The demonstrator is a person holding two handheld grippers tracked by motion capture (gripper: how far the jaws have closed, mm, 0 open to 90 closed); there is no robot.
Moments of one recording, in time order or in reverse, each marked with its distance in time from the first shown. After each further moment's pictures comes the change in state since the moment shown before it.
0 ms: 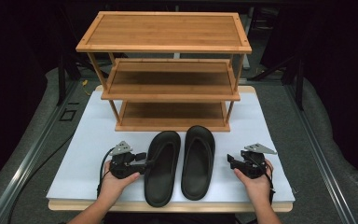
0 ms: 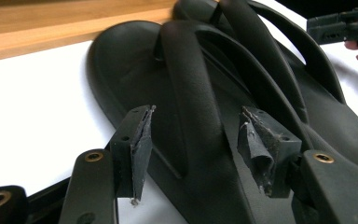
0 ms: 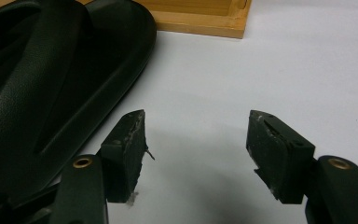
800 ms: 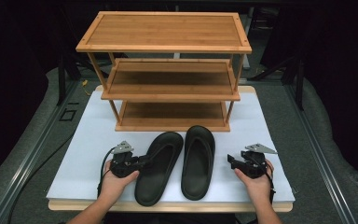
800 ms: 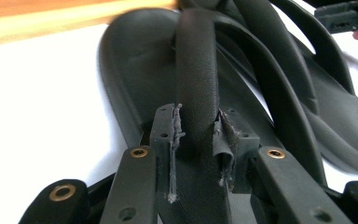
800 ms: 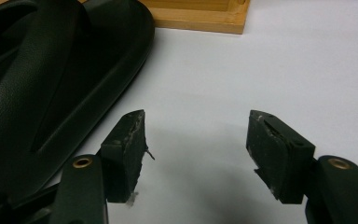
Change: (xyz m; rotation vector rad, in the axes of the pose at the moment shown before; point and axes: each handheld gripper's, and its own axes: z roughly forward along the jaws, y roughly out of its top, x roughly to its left) left arm 0.009 0.000 -0.001 0.035 0.009 -0.009; right arm -0.003 -0.001 0.001 0.007 0.009 0.017
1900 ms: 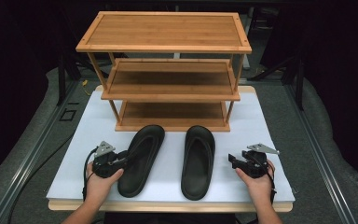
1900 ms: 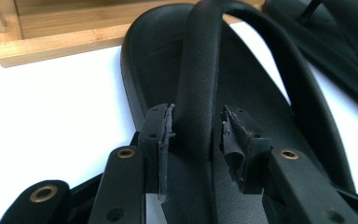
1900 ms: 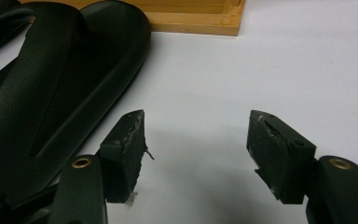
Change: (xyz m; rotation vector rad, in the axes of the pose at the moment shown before) left arm 0.027 -0.018 -0.028 -0.057 0.240 -0.012; right arm -0.004 0.000 -0.001 -0.016 0.006 0.022
